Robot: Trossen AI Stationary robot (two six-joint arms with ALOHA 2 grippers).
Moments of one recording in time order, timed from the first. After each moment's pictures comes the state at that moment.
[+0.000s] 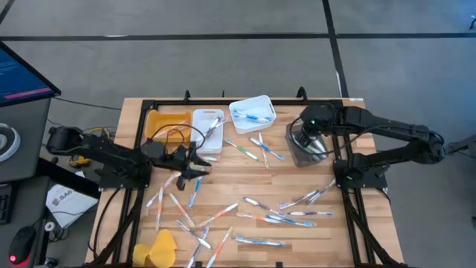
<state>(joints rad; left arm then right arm) -0.02 1.06 0.16 0.90 0.14 -0.17 -0.27 1.08 1.05 -1.05 0.41 0.33</state>
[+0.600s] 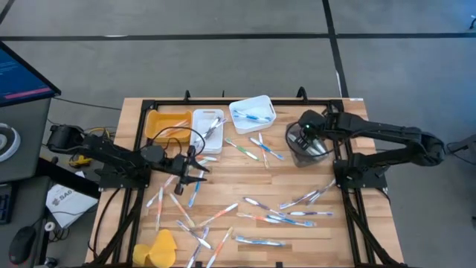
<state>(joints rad) -0.08 1.06 0.13 0.90 0.14 0.09 -0.36 1.08 0.84 -0.91 0.42 0.30</state>
